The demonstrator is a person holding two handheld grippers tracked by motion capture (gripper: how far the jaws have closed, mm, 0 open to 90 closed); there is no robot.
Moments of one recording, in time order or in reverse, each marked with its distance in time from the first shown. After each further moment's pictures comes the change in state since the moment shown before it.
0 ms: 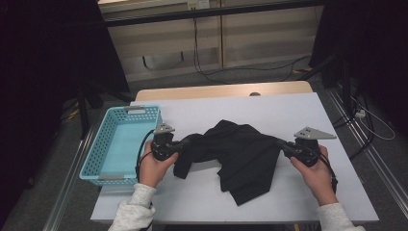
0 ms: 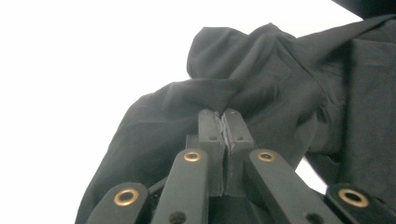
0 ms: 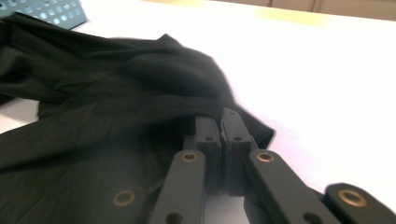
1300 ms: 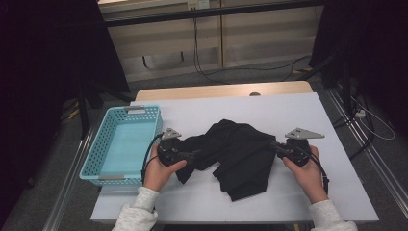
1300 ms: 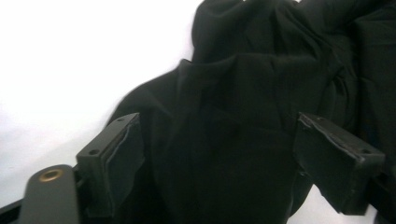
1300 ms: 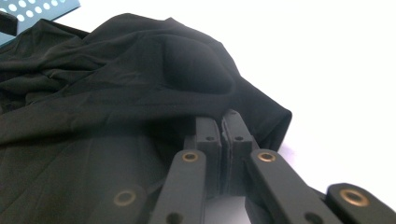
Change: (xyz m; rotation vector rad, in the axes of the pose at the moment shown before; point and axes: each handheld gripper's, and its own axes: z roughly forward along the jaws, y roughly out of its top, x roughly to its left) left arm -0.006 -0.018 0.024 0.040 0.032 0.036; right arm 0.011 -0.004 0.022 0.052 0.011 0.008
